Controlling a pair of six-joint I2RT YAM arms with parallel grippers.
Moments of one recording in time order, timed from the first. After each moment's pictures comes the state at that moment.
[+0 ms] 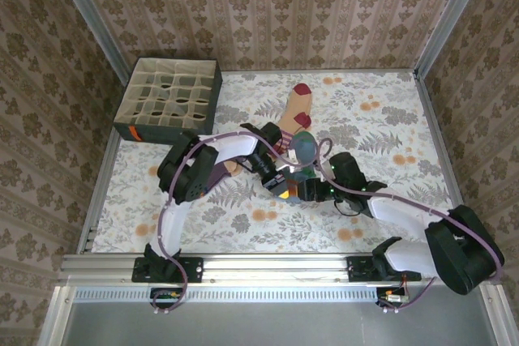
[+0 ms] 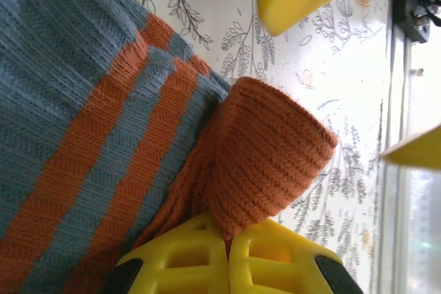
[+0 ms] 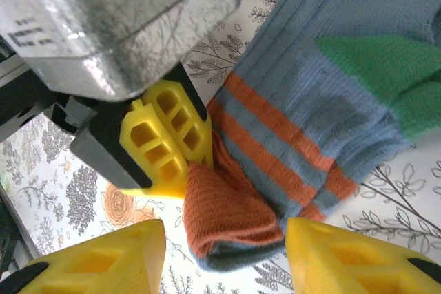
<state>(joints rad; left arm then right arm) -0.76 2.16 1.48 -0.91 0.82 0.54 0.49 1.23 0.45 0.00 -0.41 0.44</state>
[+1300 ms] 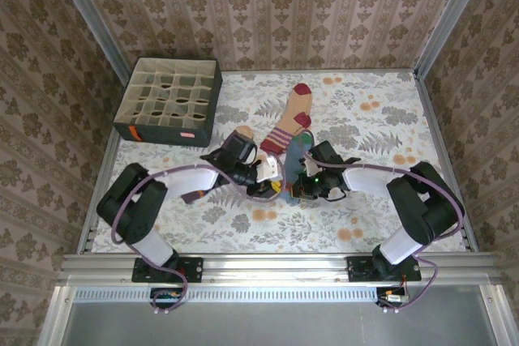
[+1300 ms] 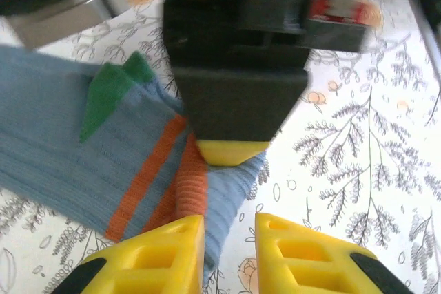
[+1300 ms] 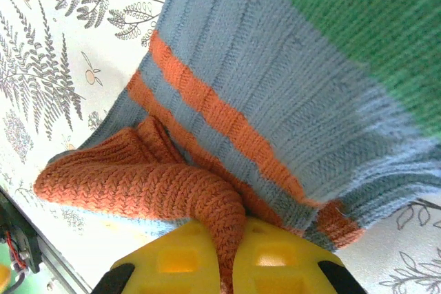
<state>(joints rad) -0.78 1.60 0.82 -0.11 0.65 0.61 0.50 1.59 0.72 -0.27 -0.49 0.56</state>
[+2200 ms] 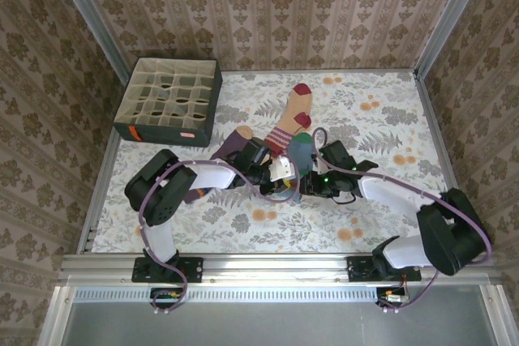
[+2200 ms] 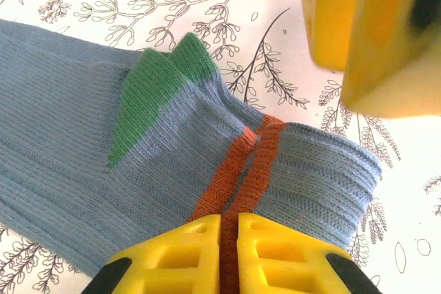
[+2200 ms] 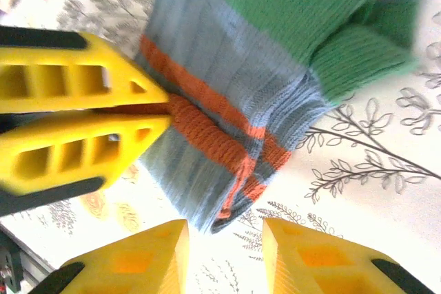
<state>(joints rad) -0.82 1.84 0.89 0.09 0.52 0.51 0.49 1.33 0.68 -0.39 -0.33 0.59</state>
